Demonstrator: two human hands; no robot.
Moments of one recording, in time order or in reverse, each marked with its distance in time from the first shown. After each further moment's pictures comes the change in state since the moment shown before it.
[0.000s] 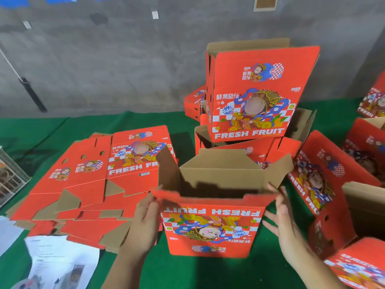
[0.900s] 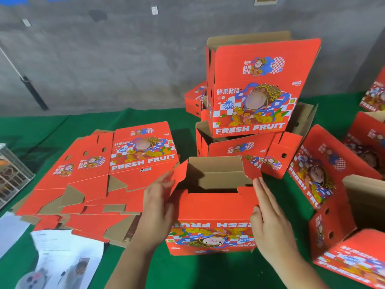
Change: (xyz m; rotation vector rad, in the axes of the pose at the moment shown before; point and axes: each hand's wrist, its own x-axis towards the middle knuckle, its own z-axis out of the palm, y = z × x) left_hand 0.013 -0.029 0.008 0.250 -0.081 0.496; right_hand 0.013 0.057 -0.015 -0.773 0.064 -0.541
